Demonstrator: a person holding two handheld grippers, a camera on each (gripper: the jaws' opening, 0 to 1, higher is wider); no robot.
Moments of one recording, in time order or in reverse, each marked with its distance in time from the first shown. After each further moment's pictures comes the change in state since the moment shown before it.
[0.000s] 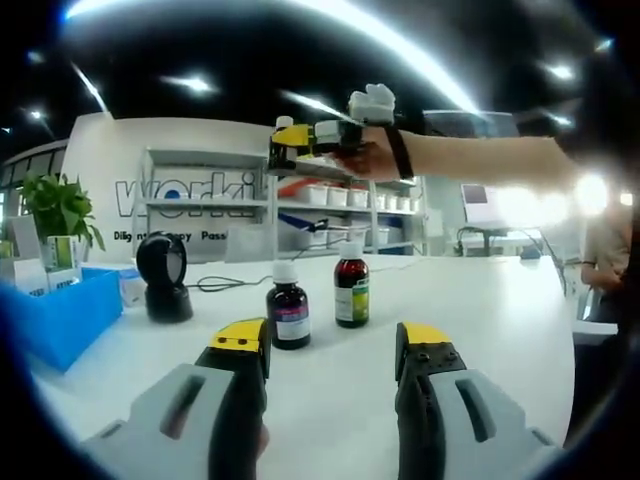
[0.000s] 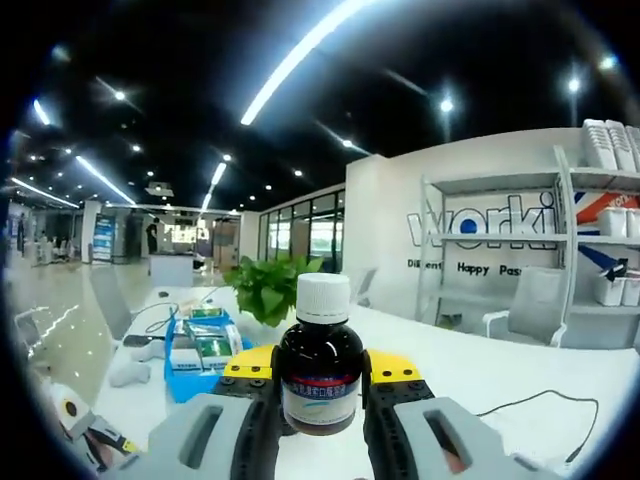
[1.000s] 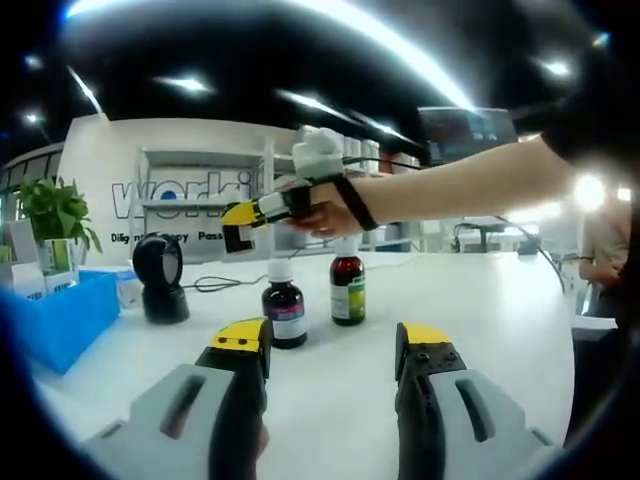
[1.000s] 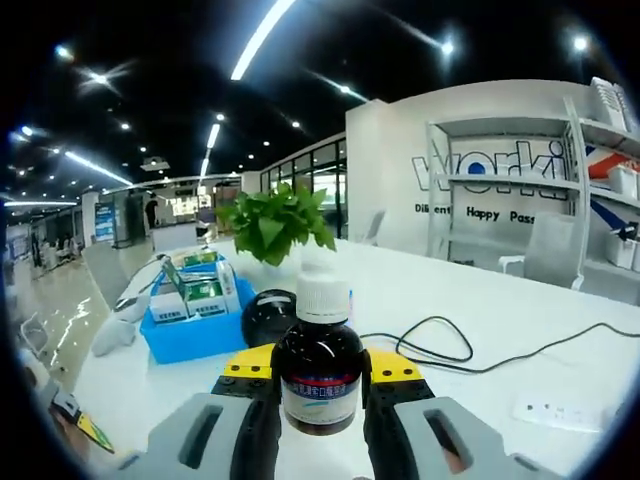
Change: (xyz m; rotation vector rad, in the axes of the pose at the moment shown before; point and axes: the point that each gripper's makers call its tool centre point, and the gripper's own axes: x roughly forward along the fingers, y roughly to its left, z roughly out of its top) left arm 0.001 -0.006 0.000 0.012 0.006 -0.015; right arm 0.059 0.009 -0.108 0.057 0.188 0.024
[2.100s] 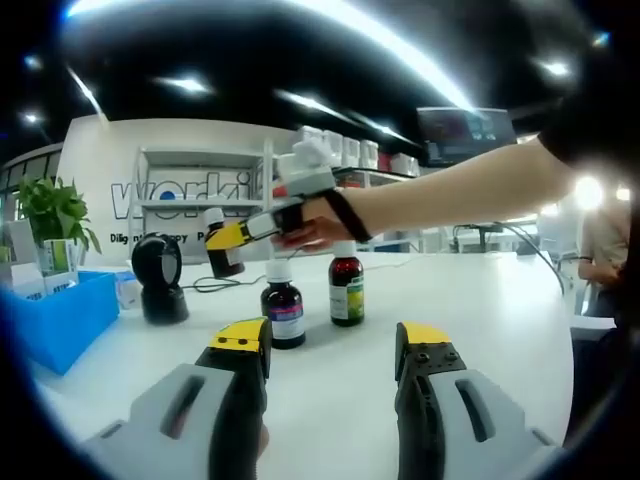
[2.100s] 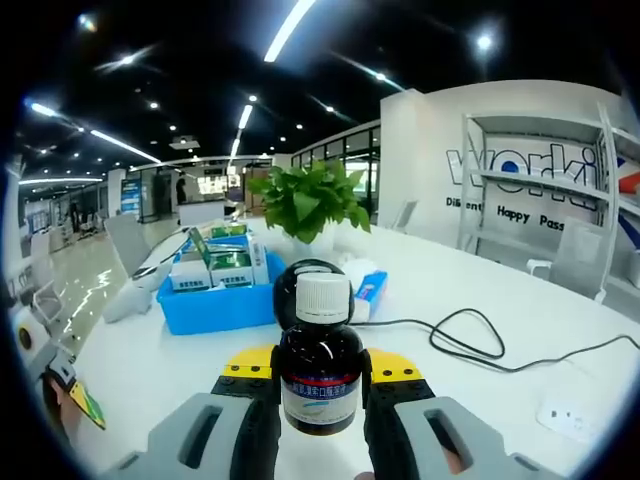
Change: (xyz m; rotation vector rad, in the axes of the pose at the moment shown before) left arm 0.002 -0.004 0.001 0.001 -0.001 -0.012; right arm 0.018 0.028 -0.027 -0.097 0.067 0.132
